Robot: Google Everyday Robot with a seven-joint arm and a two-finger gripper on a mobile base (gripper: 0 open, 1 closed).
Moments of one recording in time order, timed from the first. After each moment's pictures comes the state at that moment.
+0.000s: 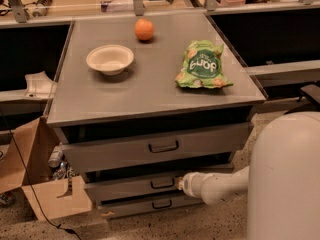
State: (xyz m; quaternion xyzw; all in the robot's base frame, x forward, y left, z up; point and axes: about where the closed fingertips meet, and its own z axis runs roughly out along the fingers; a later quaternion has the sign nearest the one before) arm 0.540 -0.097 0.422 -0.03 0.94 0.20 0.28
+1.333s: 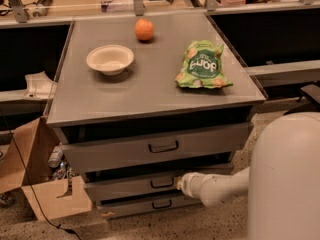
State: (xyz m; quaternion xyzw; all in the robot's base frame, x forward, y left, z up) arm 0.542 -0.091 0.426 -0.03 0.93 0.20 0.30
